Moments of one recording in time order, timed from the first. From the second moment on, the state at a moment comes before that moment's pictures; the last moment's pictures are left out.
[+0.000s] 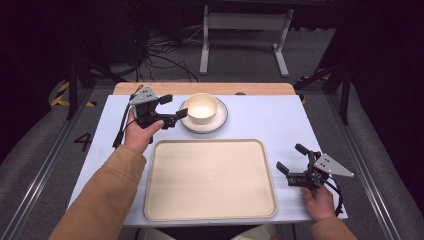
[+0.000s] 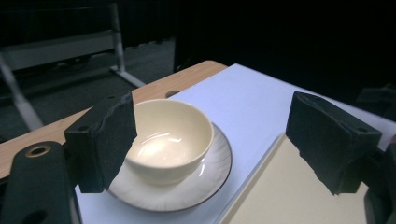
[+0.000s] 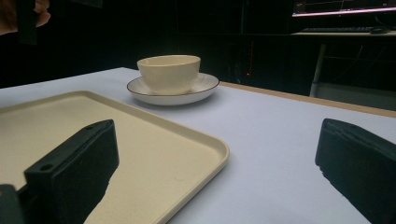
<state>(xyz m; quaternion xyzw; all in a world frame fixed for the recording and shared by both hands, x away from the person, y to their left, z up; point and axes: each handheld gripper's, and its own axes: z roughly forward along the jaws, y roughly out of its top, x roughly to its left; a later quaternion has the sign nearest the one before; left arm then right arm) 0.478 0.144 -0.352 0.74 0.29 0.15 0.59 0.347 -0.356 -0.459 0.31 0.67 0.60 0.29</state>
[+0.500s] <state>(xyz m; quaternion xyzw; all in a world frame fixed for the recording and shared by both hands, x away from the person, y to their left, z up) 0.514 0.114 -0.349 0.81 0.30 0.15 0.48 0.346 -0.355 -0.459 0.31 0.67 0.60 0.30</state>
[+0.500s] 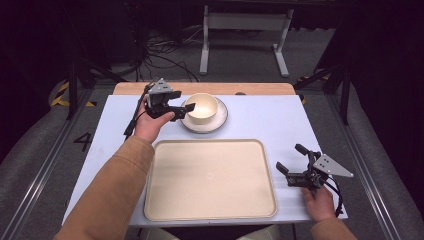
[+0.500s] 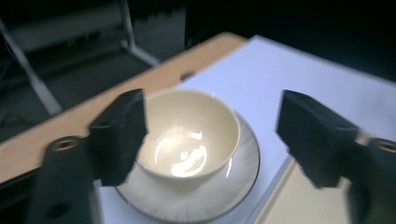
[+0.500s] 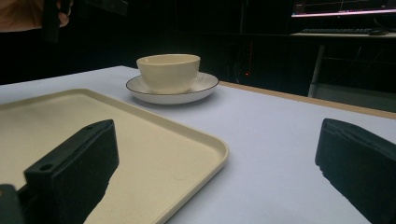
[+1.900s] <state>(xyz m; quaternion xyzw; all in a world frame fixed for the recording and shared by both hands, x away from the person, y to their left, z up) 0.559 0.074 -0.405 0.85 0.30 0.07 0.43 0.345 -0.355 -0.459 0.31 0.67 0.60 0.30</state>
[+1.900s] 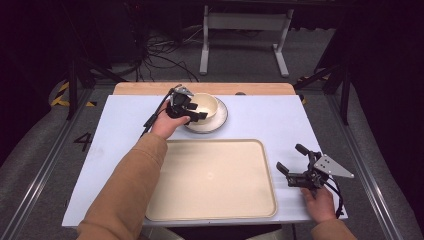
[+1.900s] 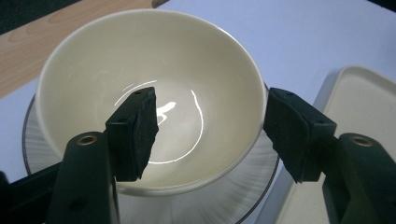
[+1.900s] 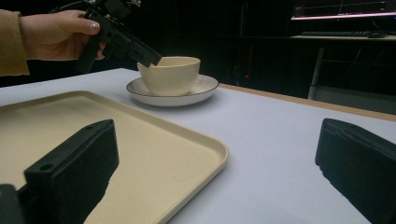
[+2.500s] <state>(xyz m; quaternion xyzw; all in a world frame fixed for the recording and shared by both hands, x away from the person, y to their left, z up) 0.557 0.055 -0.421 0.88 0.27 0.08 0.39 0.346 -0.355 -0.459 0.31 0.67 0.60 0.30</state>
